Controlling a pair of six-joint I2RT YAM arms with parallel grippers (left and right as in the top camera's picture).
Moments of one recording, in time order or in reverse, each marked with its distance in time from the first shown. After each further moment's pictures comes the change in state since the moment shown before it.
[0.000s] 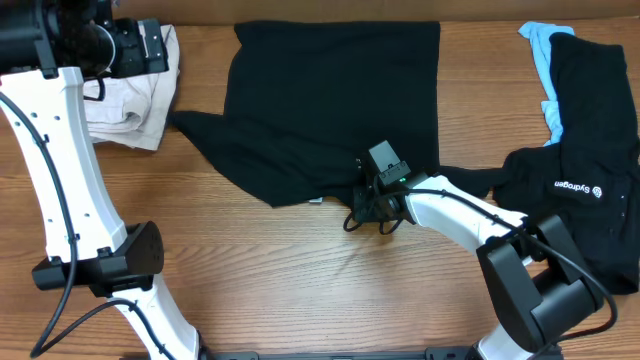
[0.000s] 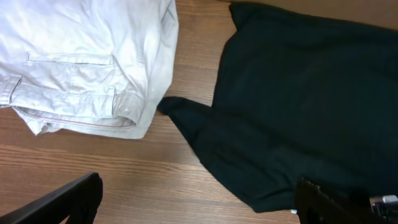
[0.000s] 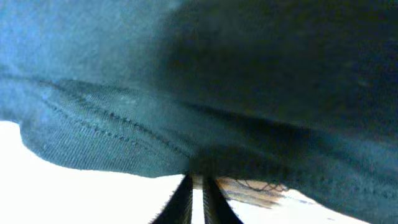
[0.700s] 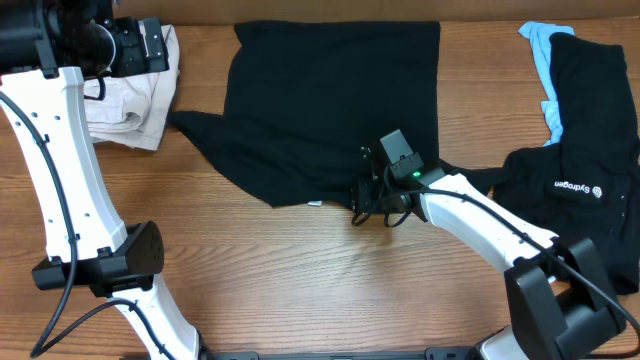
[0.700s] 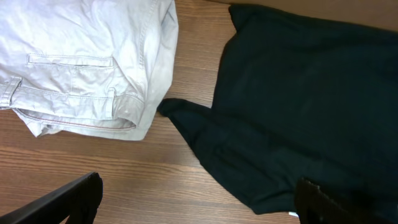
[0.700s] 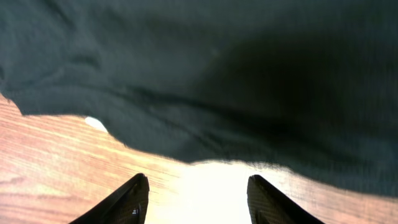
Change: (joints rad) left arm 0.000 0.000 0.000 0.006 0.000 0.000; right arm -0.027 -0.107 0.039 -0.069 -0.036 -0.038
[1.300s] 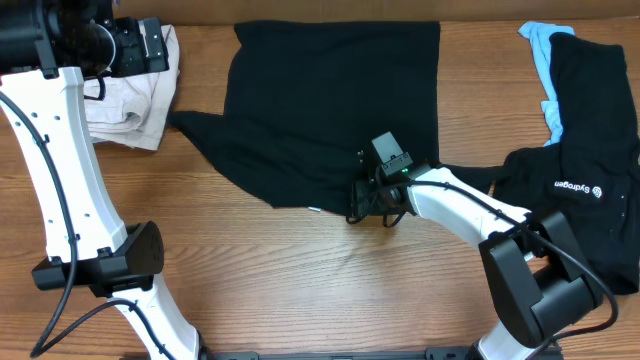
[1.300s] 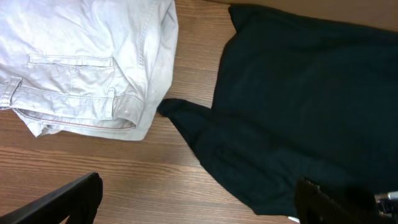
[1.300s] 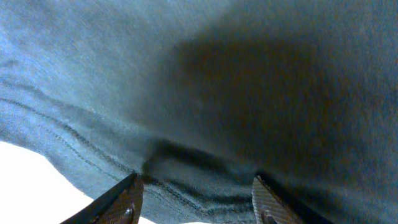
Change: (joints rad) left arm 0.000 0.000 0.000 0.000 0.000 0.000; right arm 0.000 0.119 0.016 0.017 0.046 -0.038
